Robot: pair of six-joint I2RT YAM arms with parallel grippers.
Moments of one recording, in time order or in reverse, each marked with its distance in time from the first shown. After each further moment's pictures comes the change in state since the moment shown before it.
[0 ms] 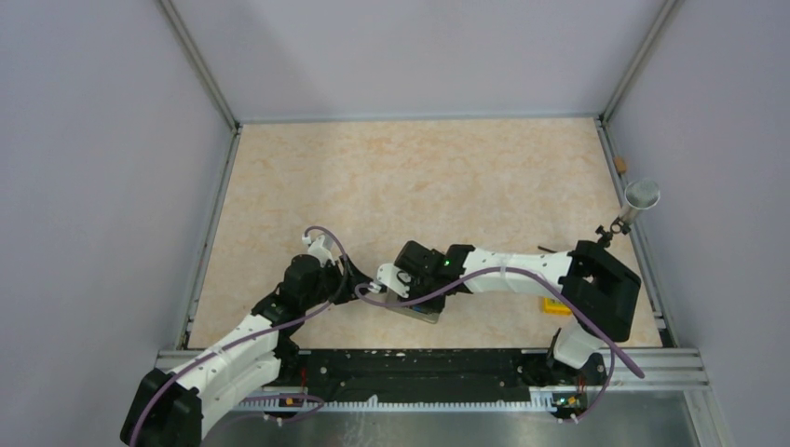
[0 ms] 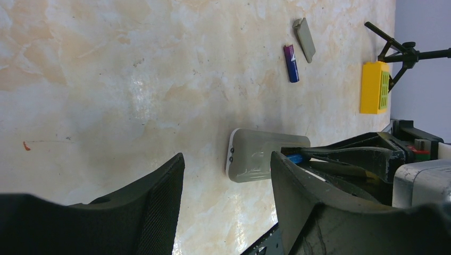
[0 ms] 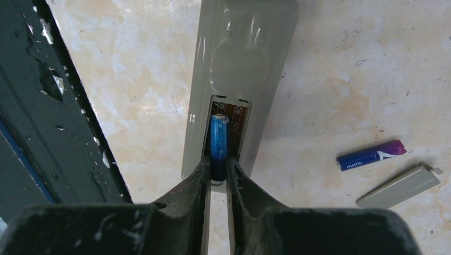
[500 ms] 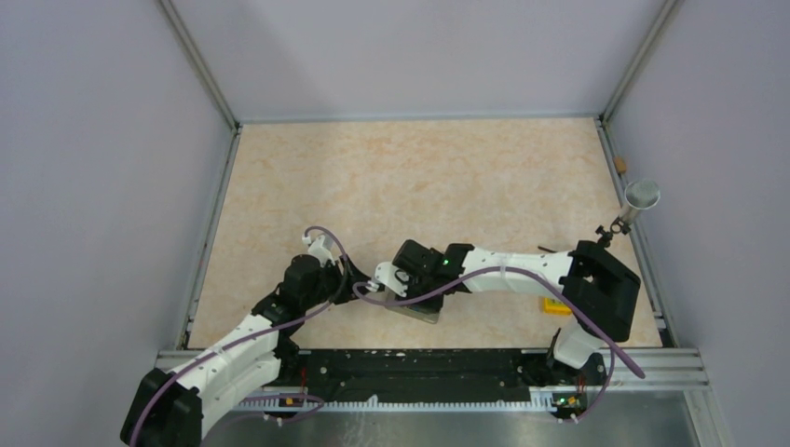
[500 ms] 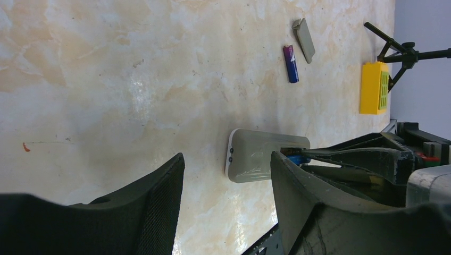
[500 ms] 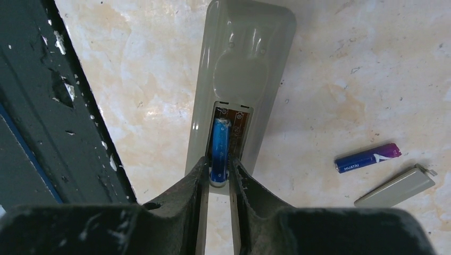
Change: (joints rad) left arm 0.000 0.002 -0.002 0.007 0.000 0.000; right arm 0.006 0.005 0.014 -0.006 -0.006 0.010
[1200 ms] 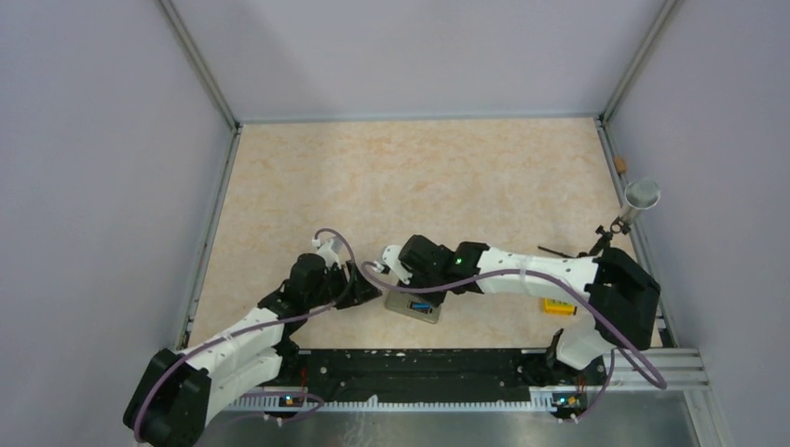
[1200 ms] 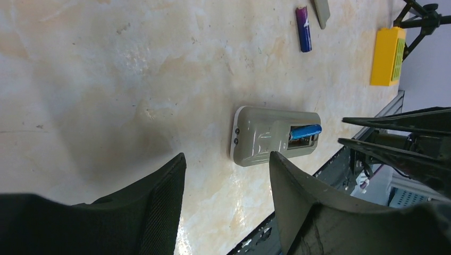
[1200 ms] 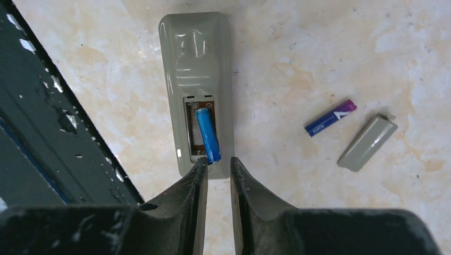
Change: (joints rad) left arm 0.000 0.103 0.001 0.014 0.089 0.023; right arm 0.001 -0.074 0.006 -0.001 0.120 0.180
